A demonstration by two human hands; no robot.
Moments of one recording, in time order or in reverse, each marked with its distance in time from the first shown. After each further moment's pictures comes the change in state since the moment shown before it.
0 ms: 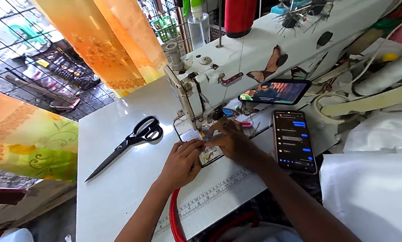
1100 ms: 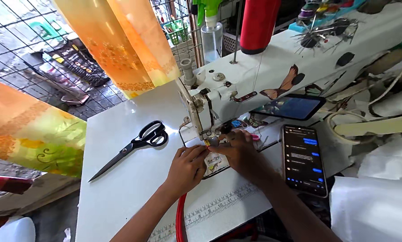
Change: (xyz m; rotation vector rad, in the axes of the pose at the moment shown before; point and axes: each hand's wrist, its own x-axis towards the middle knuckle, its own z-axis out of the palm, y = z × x) left_hand 0.011 0.002 0.005 0.057 0.085 -0.088; right_hand 0.000 -0.001 0.006 -0.117 0.050 0.103
